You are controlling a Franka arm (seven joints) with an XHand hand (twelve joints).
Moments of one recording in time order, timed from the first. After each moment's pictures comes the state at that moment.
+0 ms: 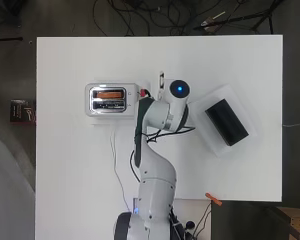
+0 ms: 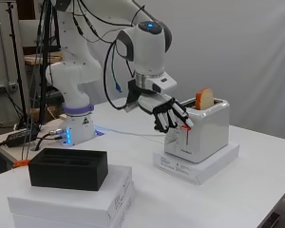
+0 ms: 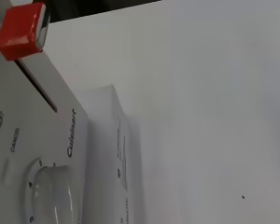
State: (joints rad) arm -0.09 0.09 -0.07 -2.06 0.13 1.95 -1.00
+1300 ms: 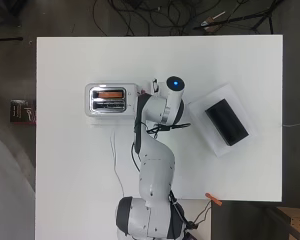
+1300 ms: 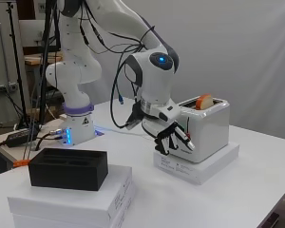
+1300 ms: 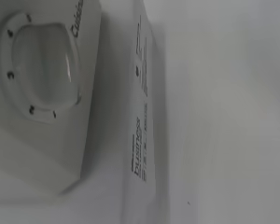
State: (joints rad) arm -0.09 0.24 -0.04 -2.05 0.15 1.94 -1.10
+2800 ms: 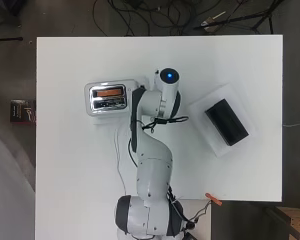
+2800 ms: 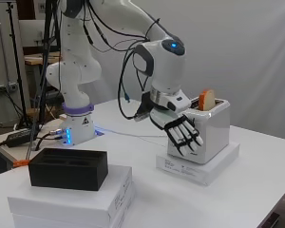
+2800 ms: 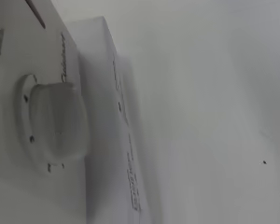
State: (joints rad) arm -0.08 0.26 -0.02 -1.94 0.08 1.90 -0.92
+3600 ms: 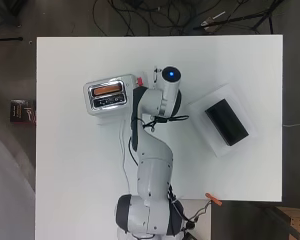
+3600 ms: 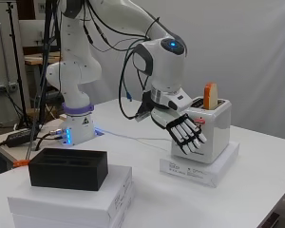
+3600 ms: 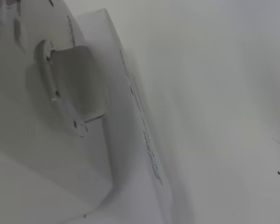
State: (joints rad) arm -0.08 0.27 -0.03 -1.92 0.12 1.89 -0.96
